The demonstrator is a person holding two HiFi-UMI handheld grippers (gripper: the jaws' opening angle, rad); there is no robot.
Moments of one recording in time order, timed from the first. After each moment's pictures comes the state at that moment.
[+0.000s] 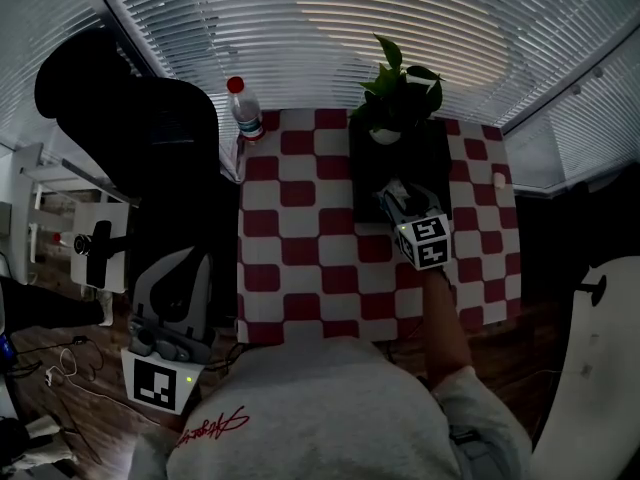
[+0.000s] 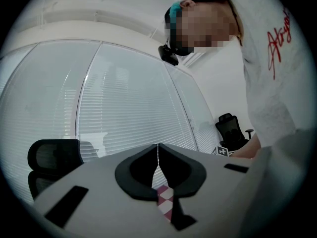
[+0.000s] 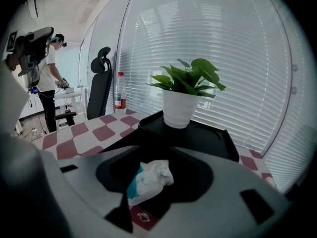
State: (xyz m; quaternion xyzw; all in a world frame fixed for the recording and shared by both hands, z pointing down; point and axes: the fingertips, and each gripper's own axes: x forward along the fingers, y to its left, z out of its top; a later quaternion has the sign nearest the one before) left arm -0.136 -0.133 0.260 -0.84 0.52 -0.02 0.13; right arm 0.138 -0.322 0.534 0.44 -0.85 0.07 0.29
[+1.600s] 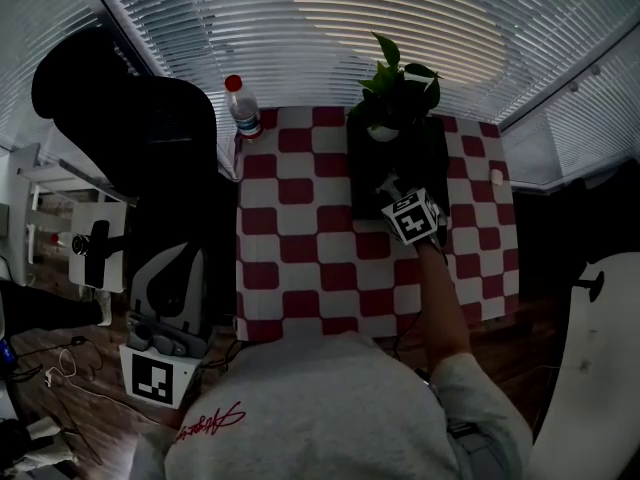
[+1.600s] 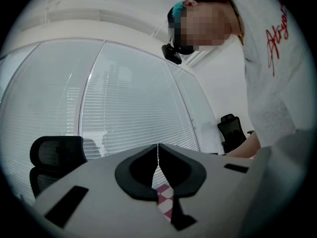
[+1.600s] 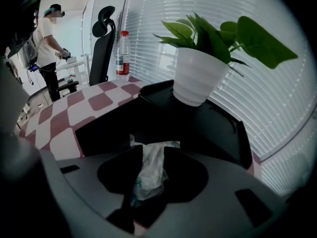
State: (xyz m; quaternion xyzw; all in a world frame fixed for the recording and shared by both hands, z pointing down) left arm -0.147 -0.136 0.264 -0.84 0.53 -0.02 0.12; right arm 0.138 -0.333 0.584 0.37 -0.79 0.09 0.47
